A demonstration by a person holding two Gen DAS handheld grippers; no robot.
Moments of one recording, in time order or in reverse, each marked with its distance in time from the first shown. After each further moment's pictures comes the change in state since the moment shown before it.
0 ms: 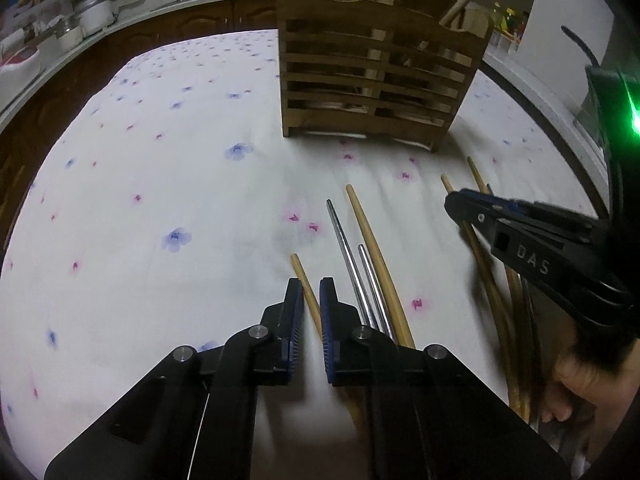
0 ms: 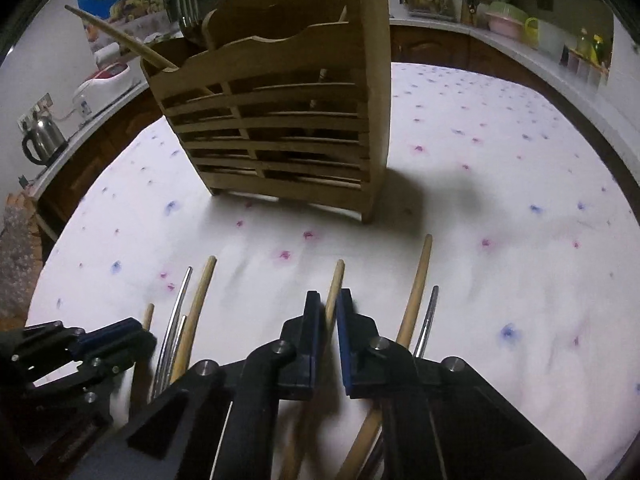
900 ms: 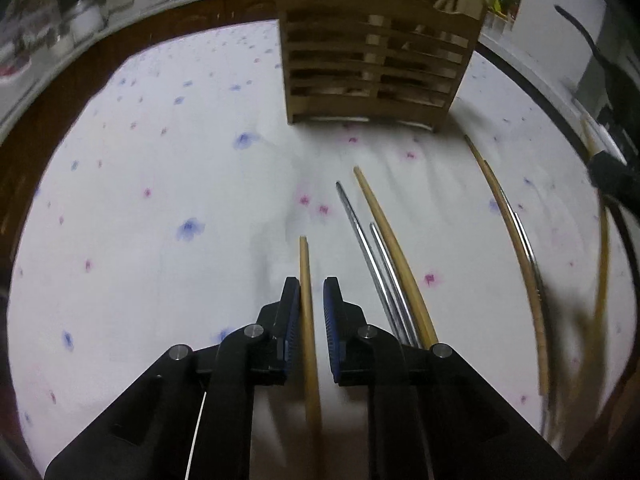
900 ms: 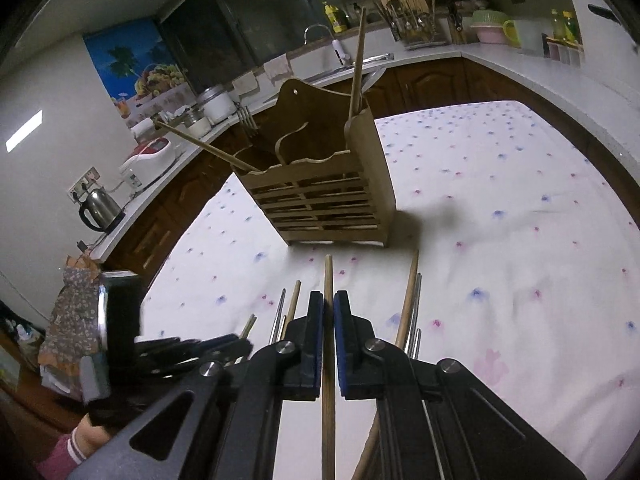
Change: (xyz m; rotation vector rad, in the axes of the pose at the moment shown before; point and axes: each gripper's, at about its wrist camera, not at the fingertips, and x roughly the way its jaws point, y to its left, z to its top) left arm 0.001 -0.004 -0.005 0.090 0.036 0.047; right arm -0.110 -0.014 -0.021 0.148 -0.187 0.196
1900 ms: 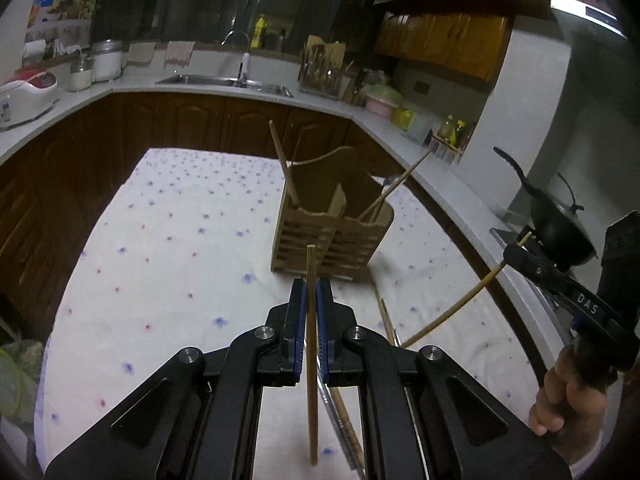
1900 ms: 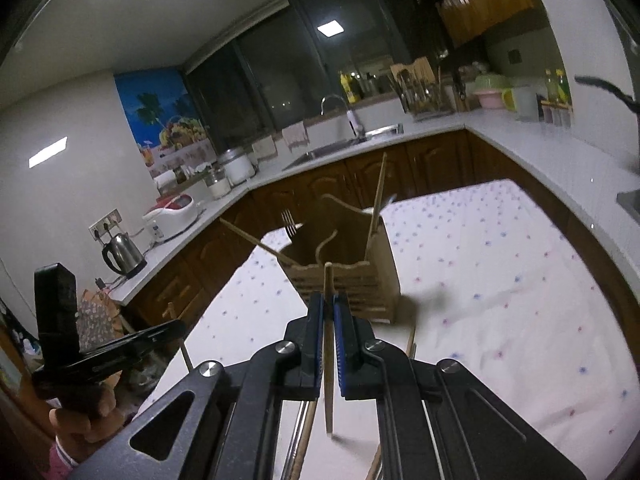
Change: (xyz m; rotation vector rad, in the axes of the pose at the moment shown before) left arm -0.176 0.045 0.013 -0.163 -0.392 -0.211; right arm -0.089 0.022 0.029 -0.038 -0.248 0.030
